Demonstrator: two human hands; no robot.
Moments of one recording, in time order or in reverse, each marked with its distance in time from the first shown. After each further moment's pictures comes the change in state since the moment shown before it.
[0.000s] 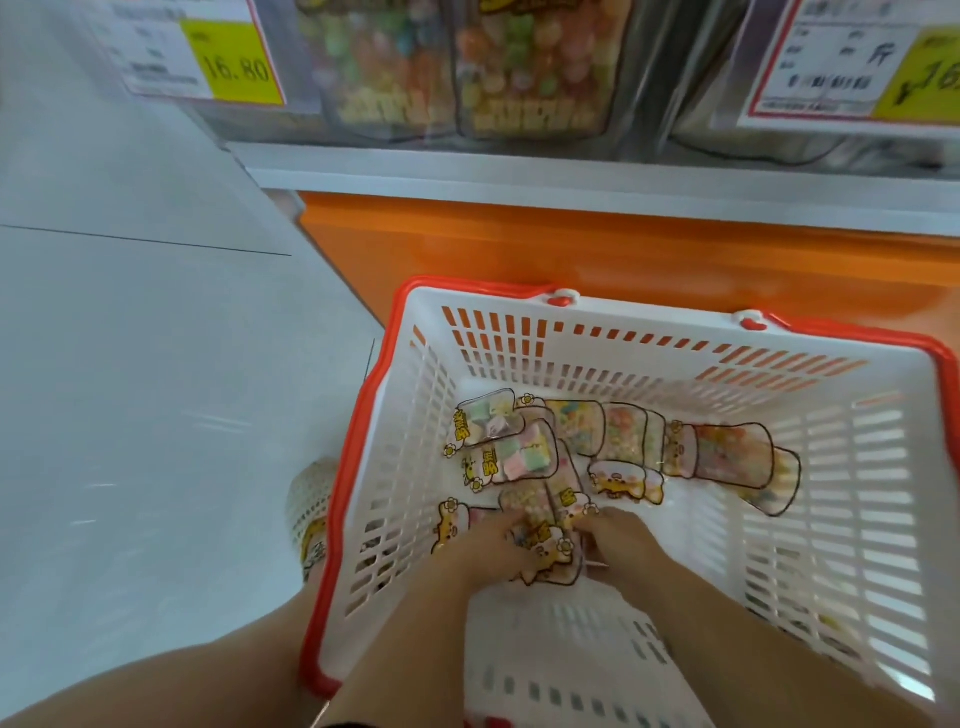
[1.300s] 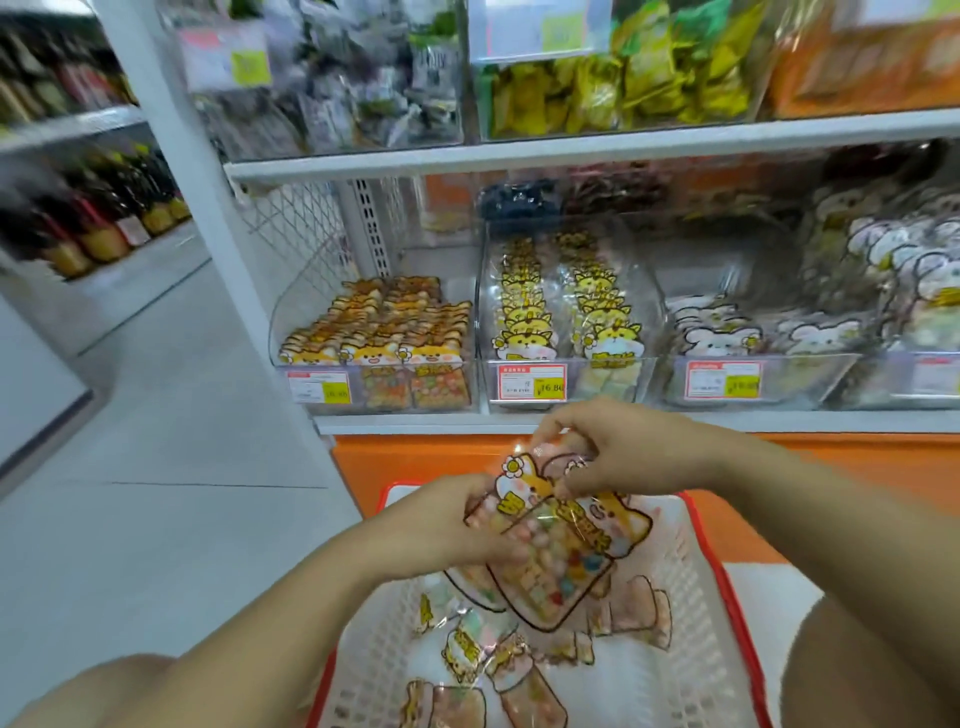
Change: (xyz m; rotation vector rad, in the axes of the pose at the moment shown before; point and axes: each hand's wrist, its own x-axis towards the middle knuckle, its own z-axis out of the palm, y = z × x) left_hand -0.282 0.152 -0.060 0.265 0.282 0.869; right_hand -0.353 -0.157 -0.123 -1.035 0.081 -1.259
